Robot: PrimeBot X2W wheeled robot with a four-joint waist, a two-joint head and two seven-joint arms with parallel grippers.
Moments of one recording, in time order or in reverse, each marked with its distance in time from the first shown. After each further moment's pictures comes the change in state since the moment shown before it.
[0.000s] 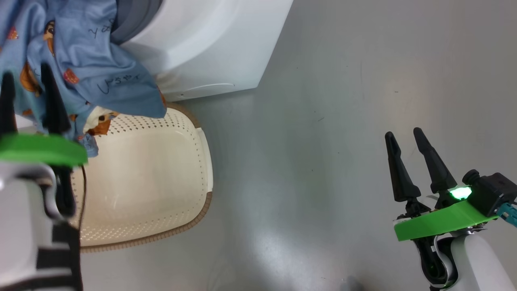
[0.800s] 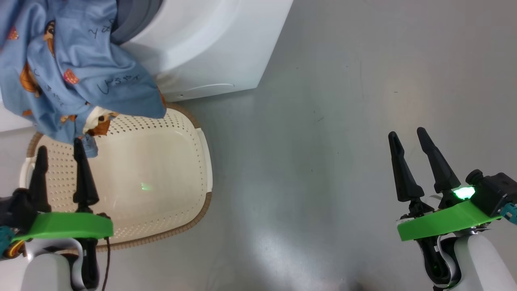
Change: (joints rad) left arm 0.372 -0.063 -0.003 -0.295 0.001 0.000 0.000; right arm 0.004 -0.014 -0.005 -0.004 0.000 0.000 0.000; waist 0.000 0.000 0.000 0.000
